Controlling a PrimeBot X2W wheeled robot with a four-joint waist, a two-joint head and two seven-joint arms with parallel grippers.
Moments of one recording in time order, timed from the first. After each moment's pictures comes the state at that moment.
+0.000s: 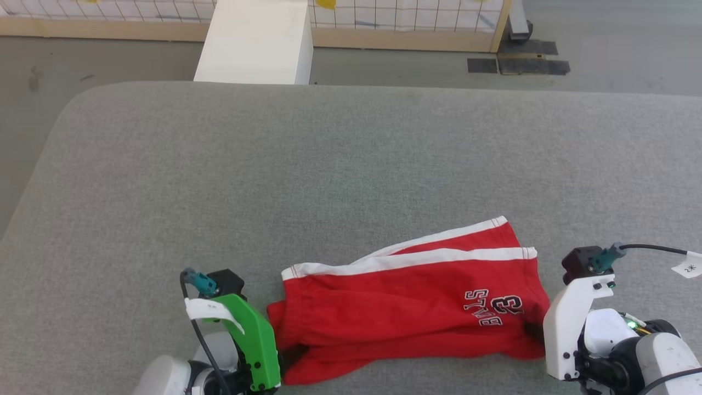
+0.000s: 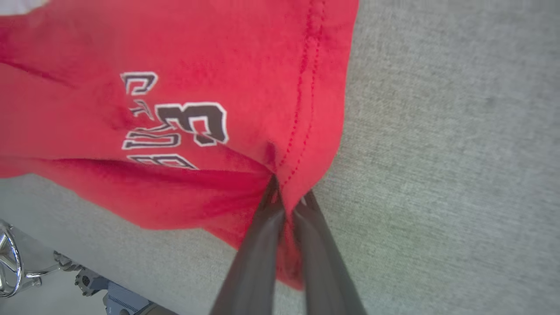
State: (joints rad) left arm -0.11 0.21 -0.25 0.08 -0.73 0.12 0.89; right arm -0.12 -0.19 0.04 0.14 0.37 0.13 0.92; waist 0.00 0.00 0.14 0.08
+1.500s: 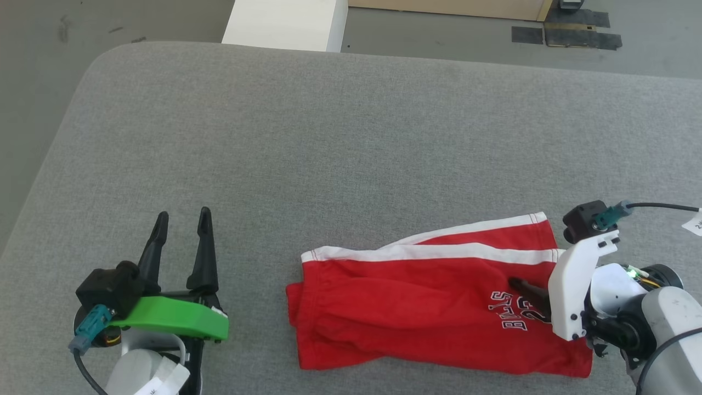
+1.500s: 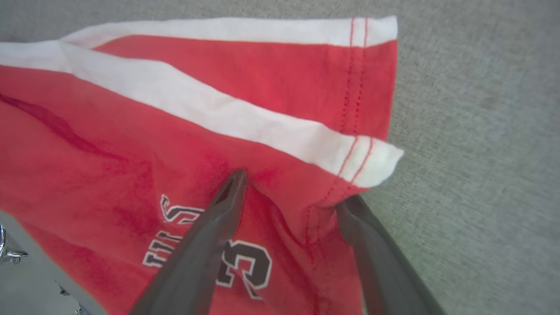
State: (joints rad) left arm -0.11 0.16 -0.05 0.10 -0.40 -0.07 -0.25; right arm -0.29 -0.36 0.25 0.22 0.56 0.13 0.78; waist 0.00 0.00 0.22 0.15
